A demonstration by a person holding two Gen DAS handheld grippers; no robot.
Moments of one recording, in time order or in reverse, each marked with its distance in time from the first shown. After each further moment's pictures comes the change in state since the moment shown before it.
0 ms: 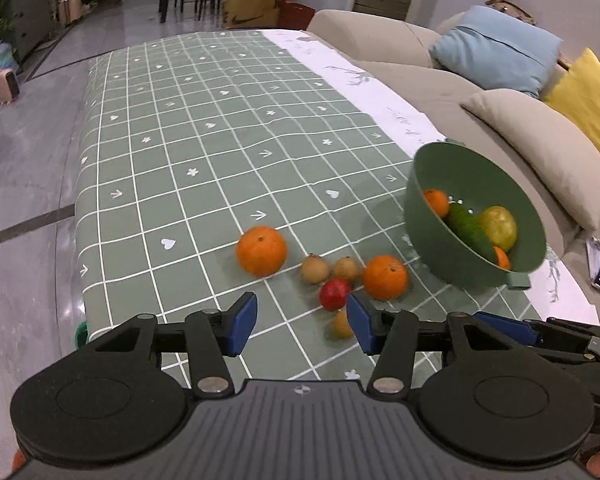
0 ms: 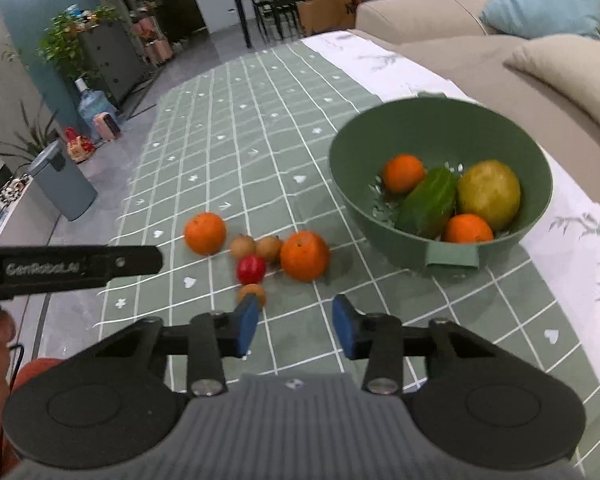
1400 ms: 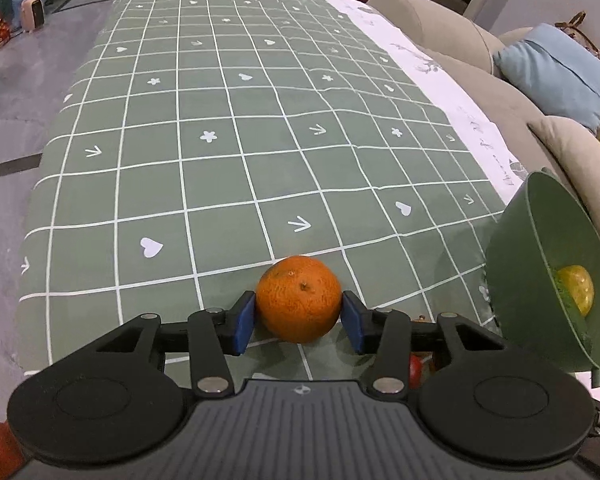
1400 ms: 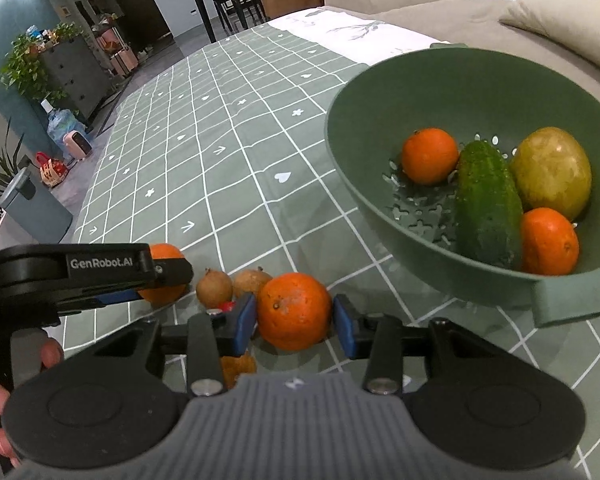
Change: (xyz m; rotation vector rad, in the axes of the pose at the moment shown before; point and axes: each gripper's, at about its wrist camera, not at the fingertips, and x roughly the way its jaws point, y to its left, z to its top) left arm 0.101 0.040 0.025 -0.182 0.080 0.005; right arm 0.089 -0.003 0.020 0.107 0.015 -0.030
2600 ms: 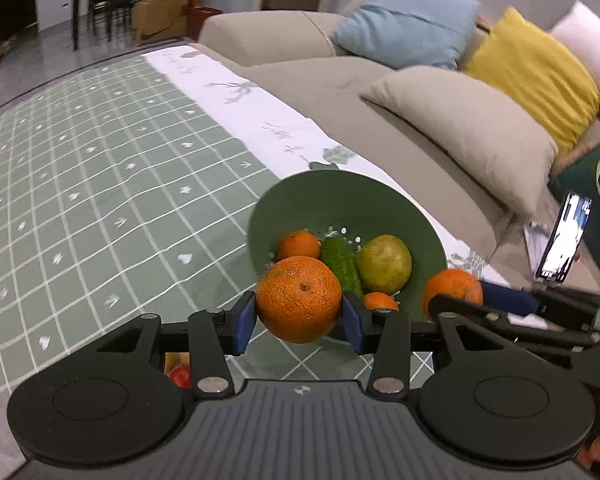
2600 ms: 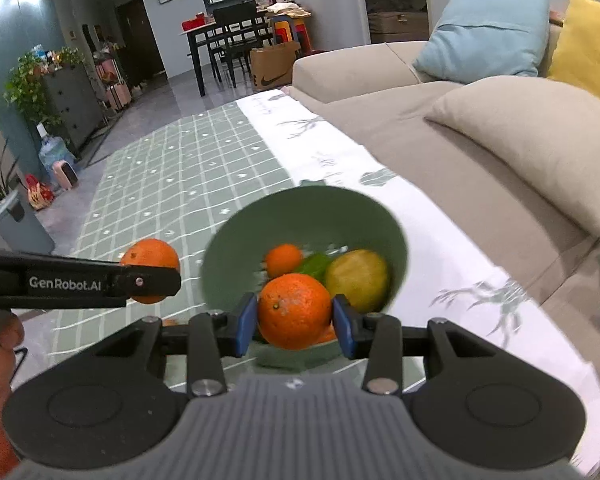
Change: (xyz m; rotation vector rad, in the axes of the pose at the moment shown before) left arm -0.069 -0.171 0.000 0.400 -0.031 -0.141; right arm -0.145 -0.089 0.038 -0.097 -0.163 -0.079
